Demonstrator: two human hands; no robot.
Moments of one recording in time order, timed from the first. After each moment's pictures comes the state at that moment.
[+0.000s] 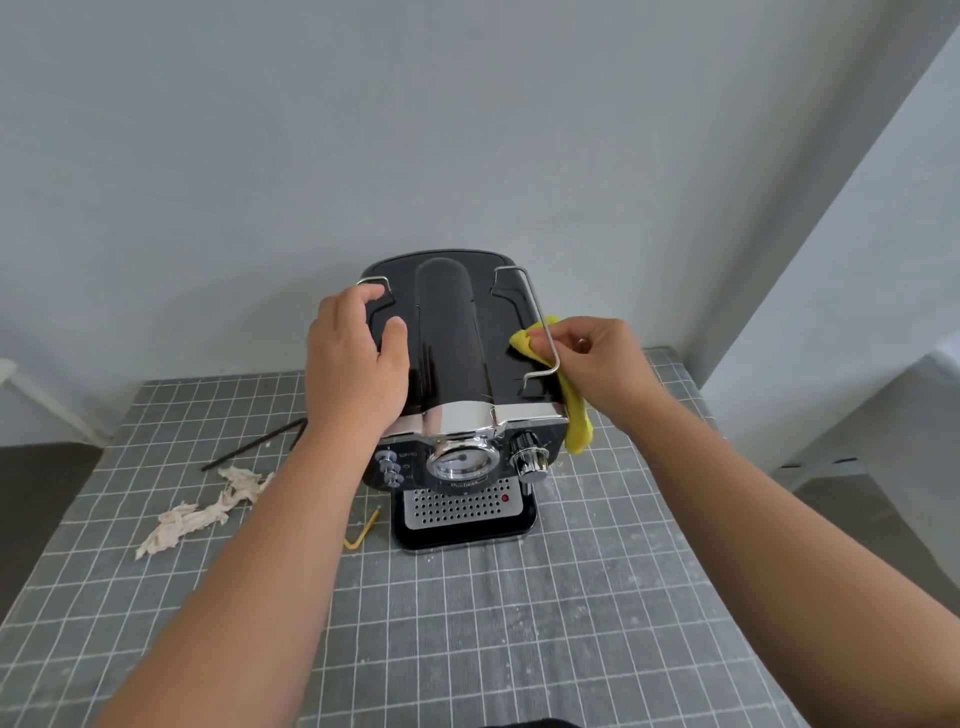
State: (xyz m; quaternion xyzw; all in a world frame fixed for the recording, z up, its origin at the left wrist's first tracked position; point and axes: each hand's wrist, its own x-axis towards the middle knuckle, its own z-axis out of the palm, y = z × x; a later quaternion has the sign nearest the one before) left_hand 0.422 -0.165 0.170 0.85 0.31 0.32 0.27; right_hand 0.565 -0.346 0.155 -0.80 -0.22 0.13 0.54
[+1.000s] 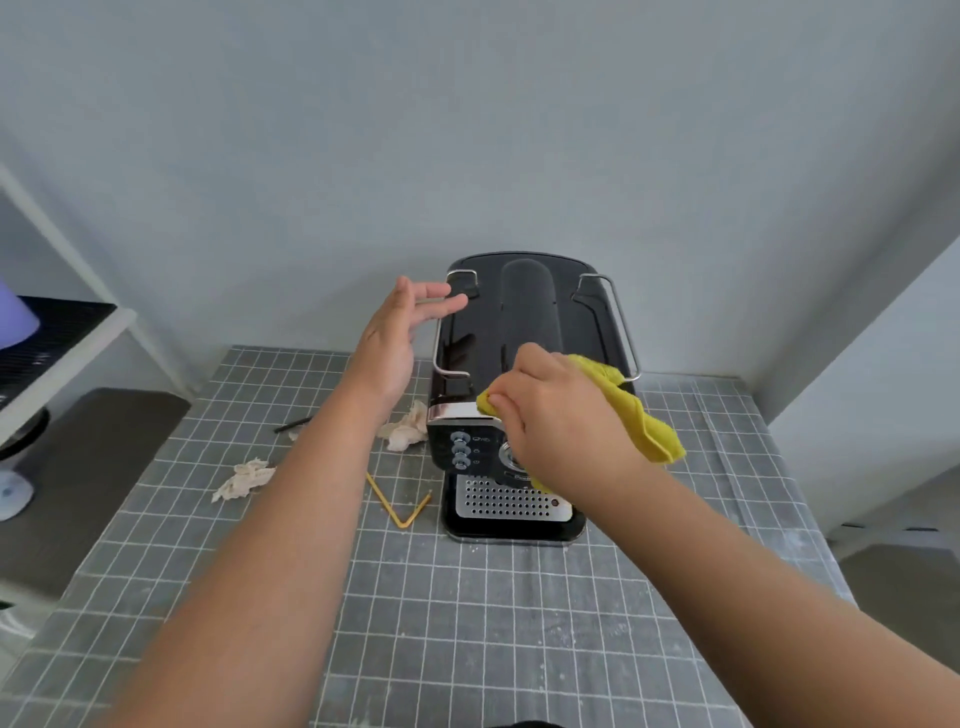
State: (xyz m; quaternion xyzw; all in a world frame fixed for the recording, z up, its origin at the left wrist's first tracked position) left_hand 0.387 -0.125 0.171 0.74 0.24 0.25 0.58; right_hand 0.454 -0.298 0.181 -0.79 -0.56 -0.15 0.18
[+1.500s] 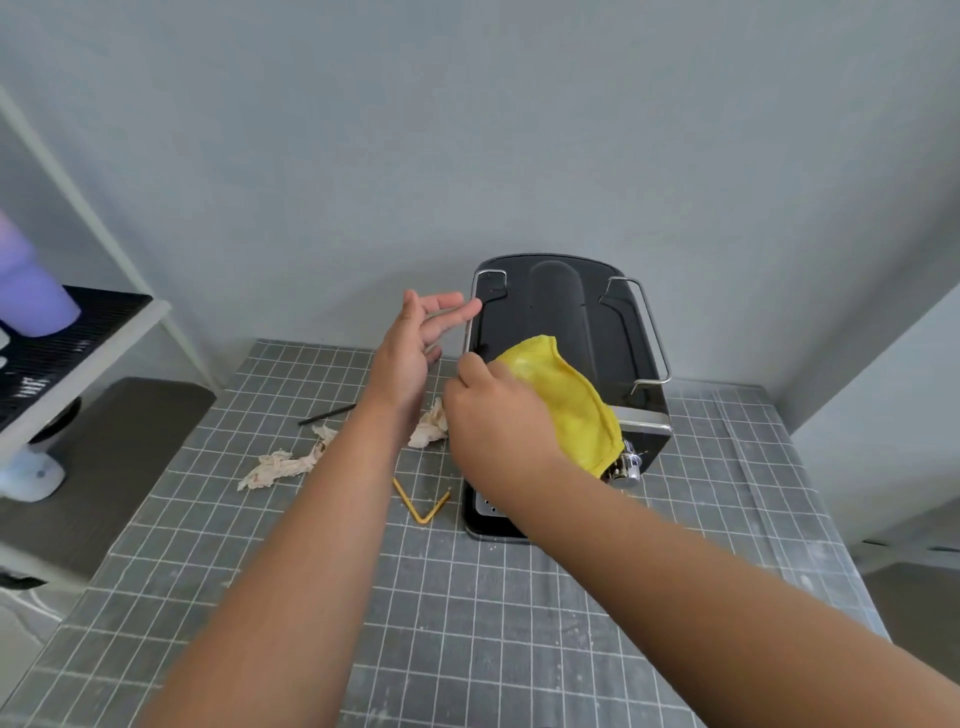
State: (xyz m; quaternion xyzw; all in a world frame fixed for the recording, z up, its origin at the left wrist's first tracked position) left_hand 0.374 -0.125 0.161 0.64 0.23 0.26 0.69; right_hand 0.405 -0.241 0.167 -0.80 -0.56 -0.16 0.14
